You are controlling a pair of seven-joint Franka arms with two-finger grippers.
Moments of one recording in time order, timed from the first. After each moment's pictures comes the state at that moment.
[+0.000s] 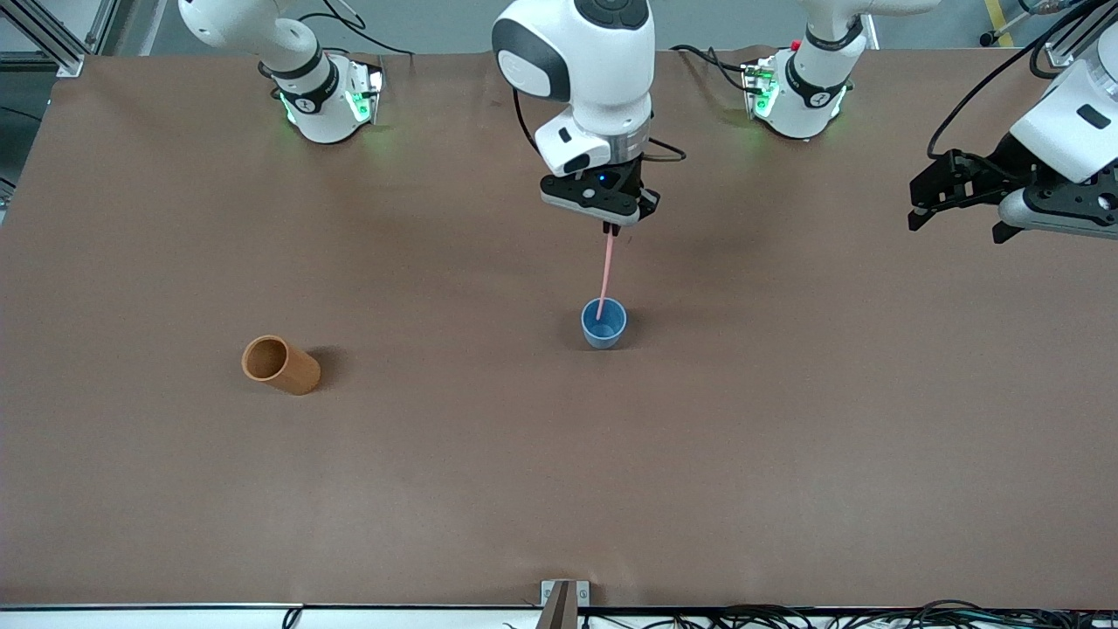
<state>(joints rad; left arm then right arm) -0.12 0.00 -0.04 -1.50 -0.03 1.58 0.01 0.94 0.60 0.00 -1.14 -0.06 1.86 1.34</state>
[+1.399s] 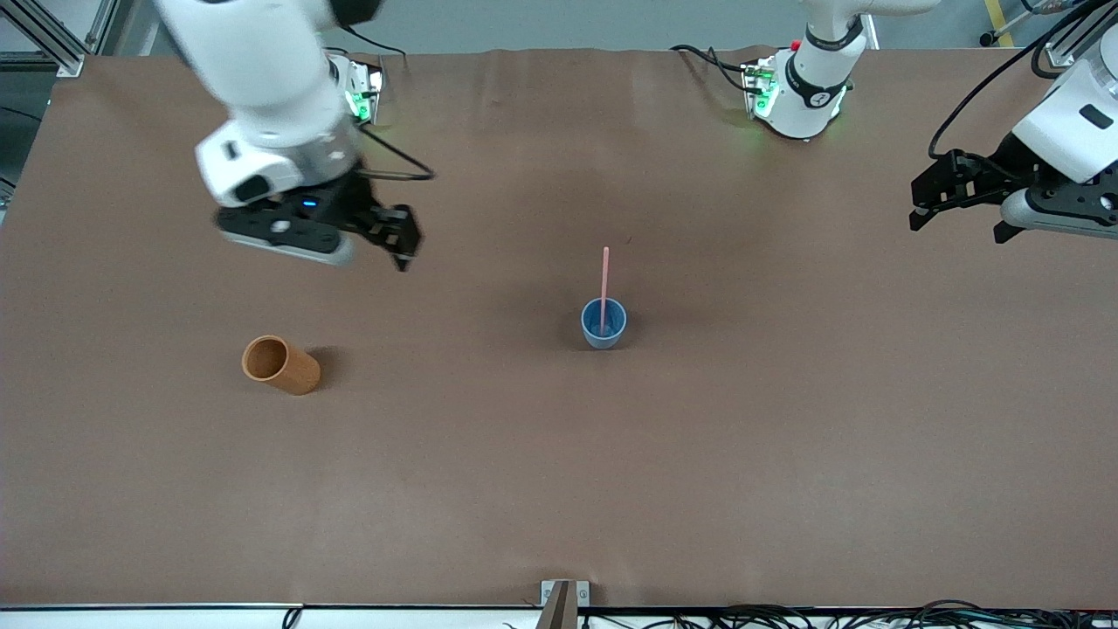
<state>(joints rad) -0.12 0.00 -0.04 -1.50 -0.03 1.58 0.01 0.49 0.12 -0.03 -1.47 -0.07 1.68 0.68</state>
